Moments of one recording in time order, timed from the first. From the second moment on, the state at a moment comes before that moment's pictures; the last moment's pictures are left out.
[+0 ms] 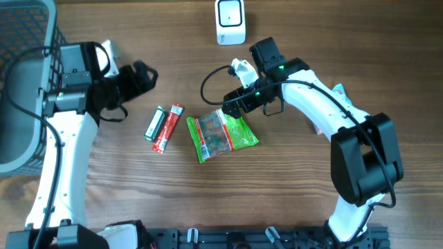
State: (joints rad) left arm 0.09 1.43 1.22 -0.77 0.38 -0.39; right arm 0.42 1.95 1.41 -0.71 -0.43 -0.12
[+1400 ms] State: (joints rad) left arm -0.33 1.75 0.94 -0.56 0.18 -0.65; right arm 0.36 1.95 1.27 -0.65 -0.52 0.08
